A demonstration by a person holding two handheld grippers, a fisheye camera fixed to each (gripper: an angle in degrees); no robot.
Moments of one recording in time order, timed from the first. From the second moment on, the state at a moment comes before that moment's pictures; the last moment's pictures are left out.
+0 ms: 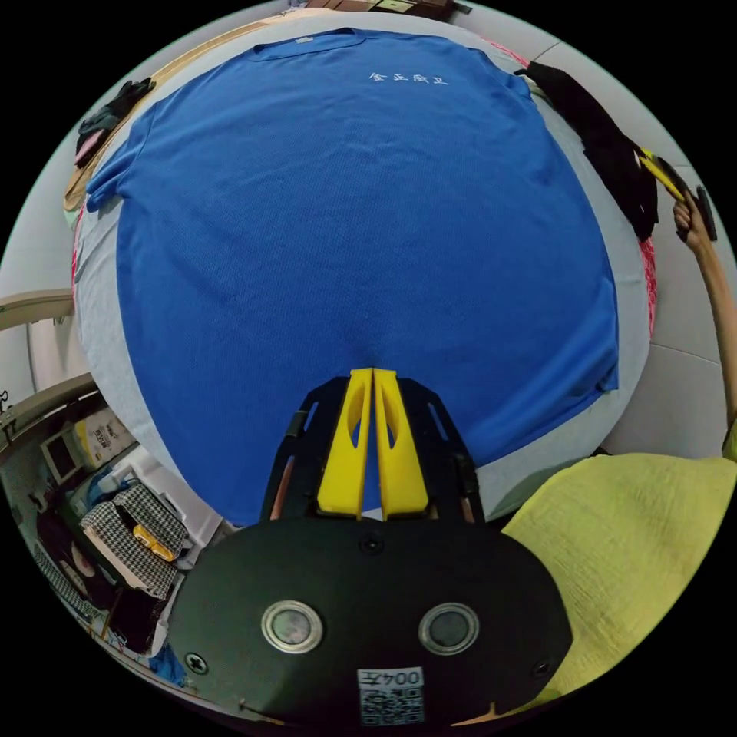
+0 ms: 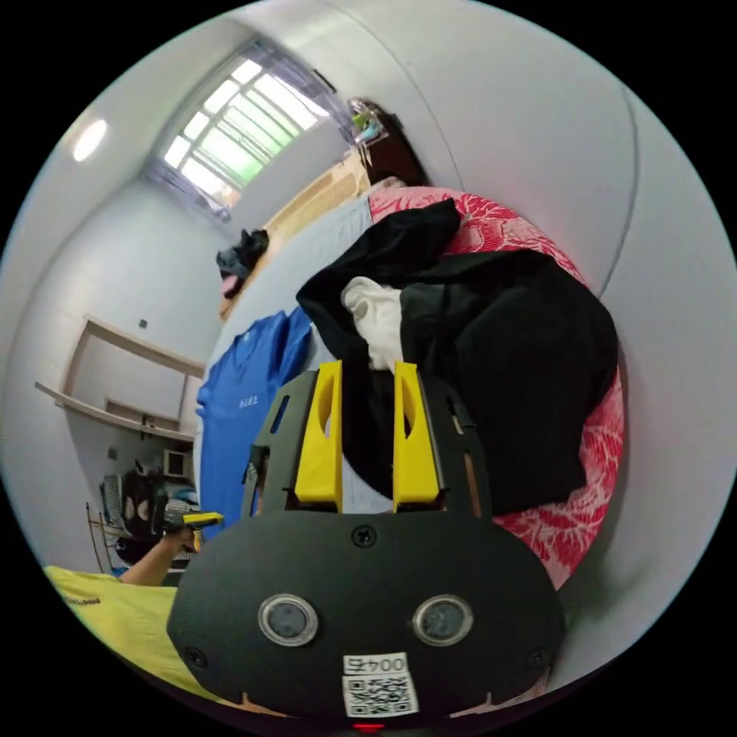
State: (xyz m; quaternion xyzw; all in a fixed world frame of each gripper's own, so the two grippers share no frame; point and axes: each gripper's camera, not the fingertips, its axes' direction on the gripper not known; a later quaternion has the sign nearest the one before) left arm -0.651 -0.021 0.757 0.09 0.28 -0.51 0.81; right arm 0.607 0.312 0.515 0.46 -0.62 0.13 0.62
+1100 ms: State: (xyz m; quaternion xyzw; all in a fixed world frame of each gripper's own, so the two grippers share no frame) left arm -0.666 0.018 0.798 0.11 0.31 -0.47 0.82; right arm 0.235 0.506 0.495 0.42 -0.34 -0.23 0.81
